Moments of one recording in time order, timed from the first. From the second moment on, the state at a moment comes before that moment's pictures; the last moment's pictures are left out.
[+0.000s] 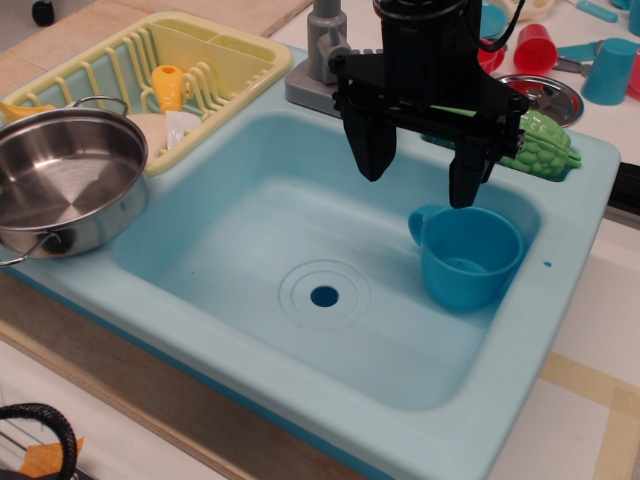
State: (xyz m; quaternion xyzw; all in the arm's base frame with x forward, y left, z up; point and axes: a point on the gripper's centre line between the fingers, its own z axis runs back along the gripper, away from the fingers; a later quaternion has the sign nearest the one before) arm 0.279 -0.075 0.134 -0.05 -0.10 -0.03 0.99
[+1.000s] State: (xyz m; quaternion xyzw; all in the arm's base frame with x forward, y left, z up) arm 0.296 -0.084 0.079 -0.07 -0.06 -0.01 1.00
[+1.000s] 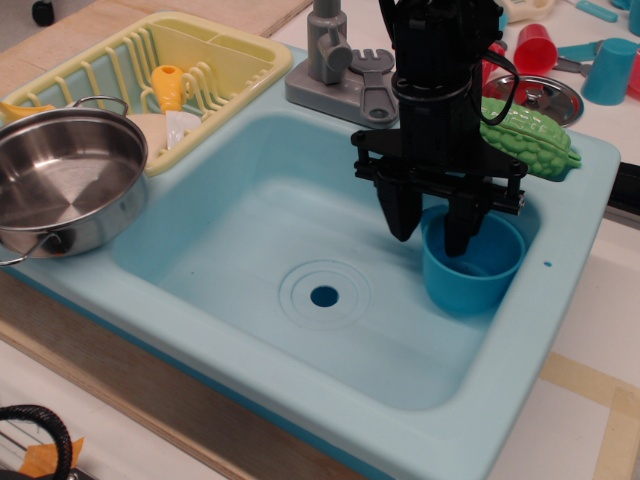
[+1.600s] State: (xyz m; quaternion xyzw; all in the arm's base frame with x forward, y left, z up) arm 0.279 -0.071 0.084 -0.08 -0.05 0.03 1.00
